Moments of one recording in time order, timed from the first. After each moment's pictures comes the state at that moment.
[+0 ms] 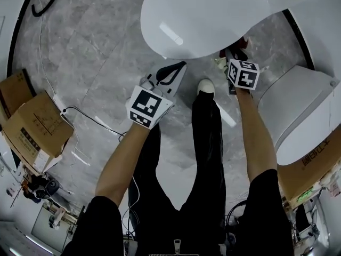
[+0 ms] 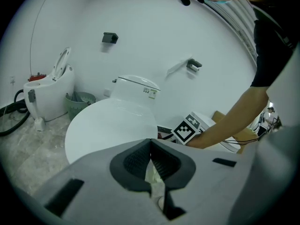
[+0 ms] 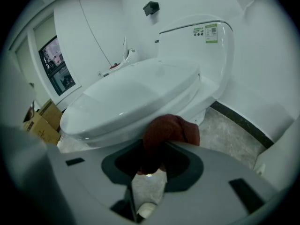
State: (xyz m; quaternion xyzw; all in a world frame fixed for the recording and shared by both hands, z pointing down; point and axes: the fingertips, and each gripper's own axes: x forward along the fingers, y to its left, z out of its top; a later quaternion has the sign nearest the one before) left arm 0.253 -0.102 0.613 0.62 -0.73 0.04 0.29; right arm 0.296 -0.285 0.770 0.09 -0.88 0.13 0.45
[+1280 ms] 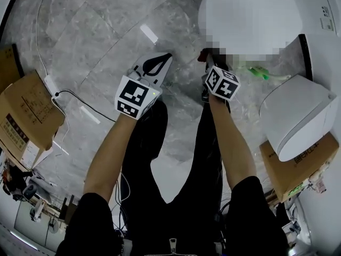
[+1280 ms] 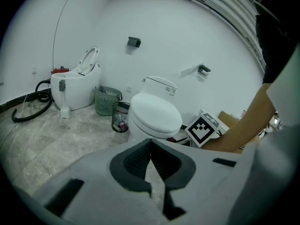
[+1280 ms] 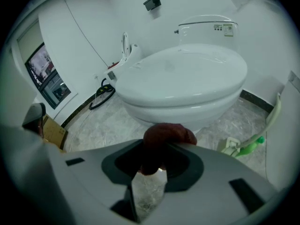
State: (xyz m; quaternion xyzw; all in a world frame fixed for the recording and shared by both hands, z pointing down) left arm 0.168 0.123 0.662 0.58 -0.75 0.02 0.32; right arm 0.241 -0.029 0.788 0.15 -0.85 0.21 0.45
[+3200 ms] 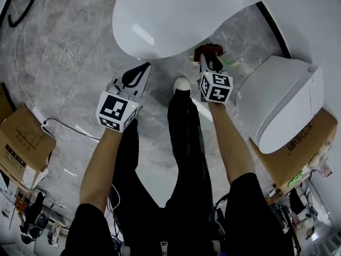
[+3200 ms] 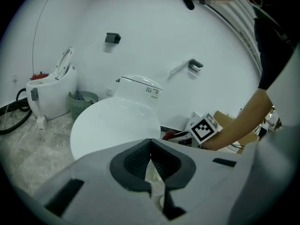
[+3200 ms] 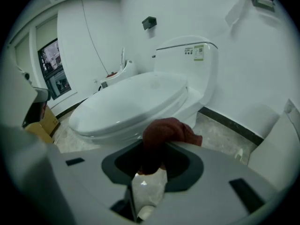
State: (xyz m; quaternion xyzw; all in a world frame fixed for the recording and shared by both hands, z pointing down) left arm 0.244 -0.080 0.621 0.61 -0.73 0.03 0.30; right arm 0.330 -0.268 0.738 0.14 -0.90 0.12 0.40
